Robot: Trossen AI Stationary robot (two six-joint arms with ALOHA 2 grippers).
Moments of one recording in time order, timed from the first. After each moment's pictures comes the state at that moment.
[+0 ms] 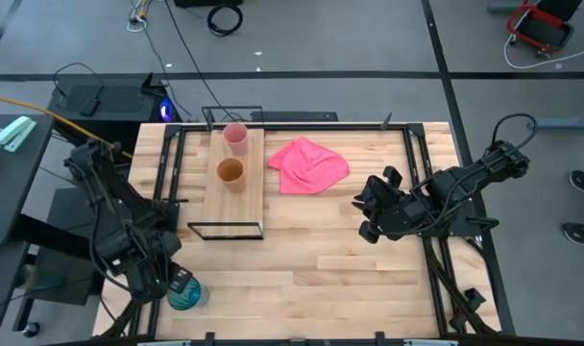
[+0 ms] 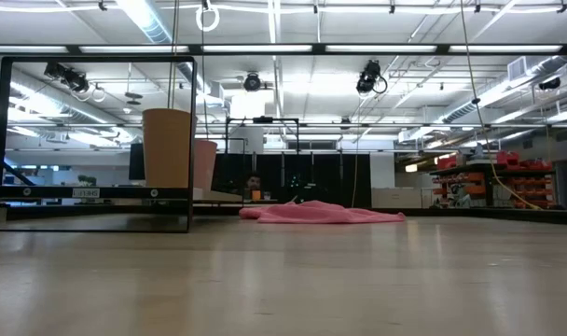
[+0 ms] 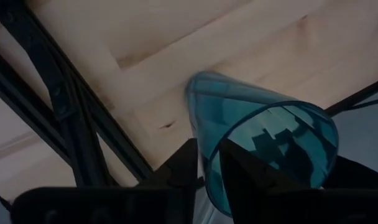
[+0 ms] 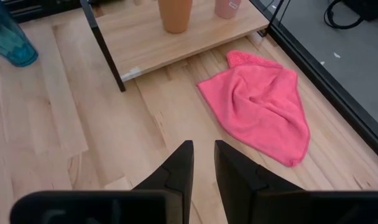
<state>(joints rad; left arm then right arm) -1.04 1.21 1.11 -1.20 -0.09 -2.14 0.50 1.32 1.47 -1.22 0.66 0.79</state>
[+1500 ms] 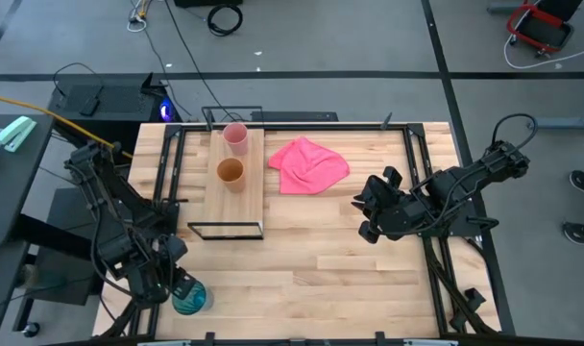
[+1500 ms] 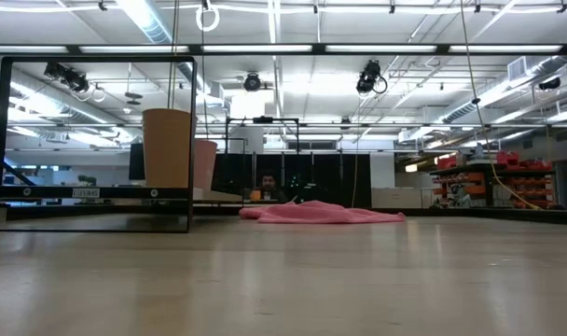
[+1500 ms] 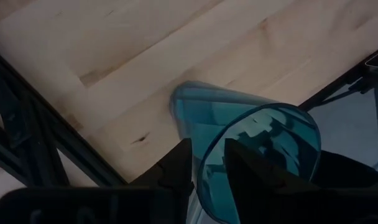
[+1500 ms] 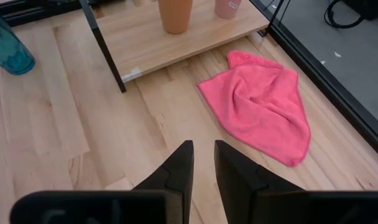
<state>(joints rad) -1.04 1.23 1.11 -1.12 -0.17 -2.05 0.50 1.32 1.47 -1.22 0.66 0.79</state>
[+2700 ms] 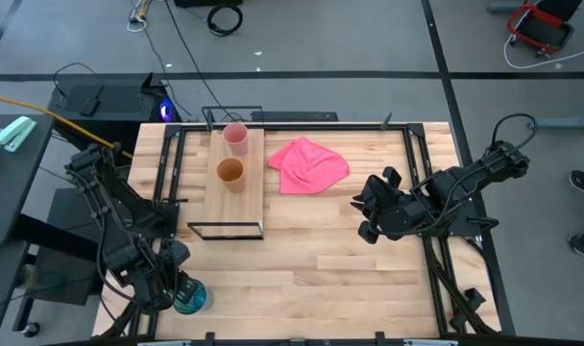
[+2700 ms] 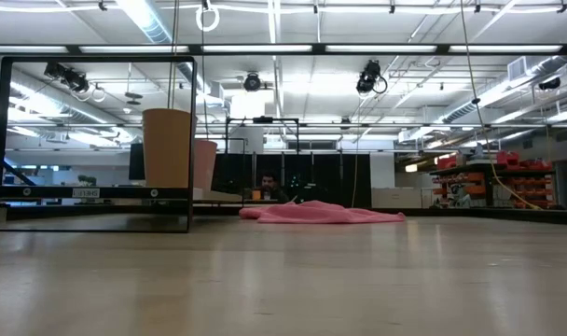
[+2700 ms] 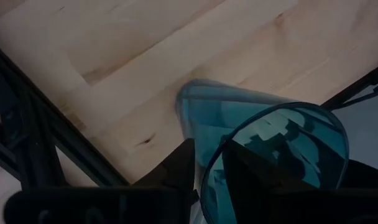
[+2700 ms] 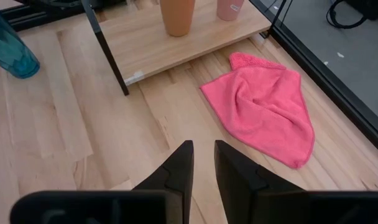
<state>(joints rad) -1.04 1.29 1.10 -1.10 -0.15 -2.06 0.50 1.32 1.47 -1.20 0.66 0.79</state>
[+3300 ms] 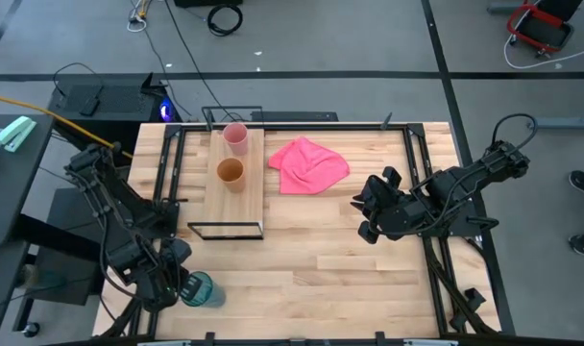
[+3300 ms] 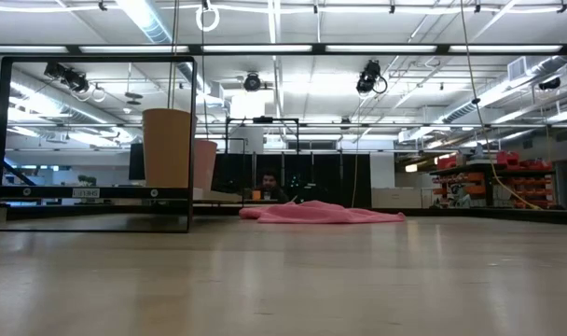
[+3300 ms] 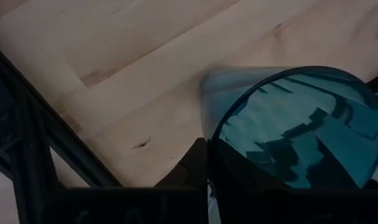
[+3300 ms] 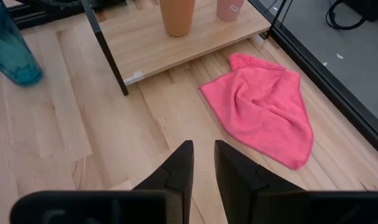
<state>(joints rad) -1.01 1.29 1.11 -1.10 -0.15 -2.07 0.50 1.32 1.47 -1.20 0.66 0.79</state>
